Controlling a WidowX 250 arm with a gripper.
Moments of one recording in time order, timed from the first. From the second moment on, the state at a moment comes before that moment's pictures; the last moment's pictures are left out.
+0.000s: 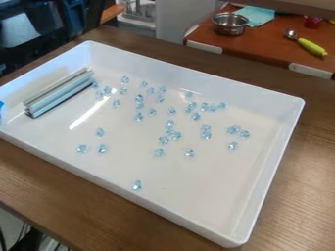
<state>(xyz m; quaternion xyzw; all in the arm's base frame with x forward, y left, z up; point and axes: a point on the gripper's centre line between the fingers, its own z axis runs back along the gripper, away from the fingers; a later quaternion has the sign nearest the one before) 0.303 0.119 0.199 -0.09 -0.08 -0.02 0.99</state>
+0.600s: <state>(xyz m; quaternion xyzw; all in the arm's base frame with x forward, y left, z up) 0.312 0.133 0.153 -0.09 -0.04 -0.03 0.99</state>
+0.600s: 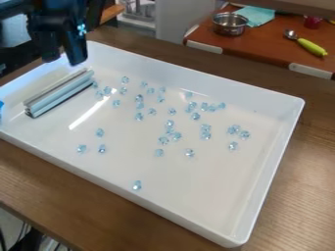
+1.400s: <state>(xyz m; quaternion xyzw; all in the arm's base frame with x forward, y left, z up) 0.321 0.170 0.119 0.02 -0.05 -0.06 1.00</state>
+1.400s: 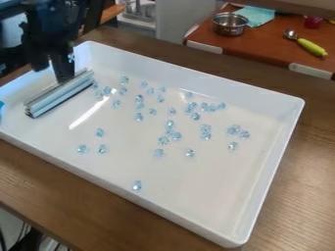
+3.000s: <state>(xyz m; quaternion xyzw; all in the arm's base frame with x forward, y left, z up) 0.278 0.155 0.084 -0.03 -0.02 -0.07 1.00</state>
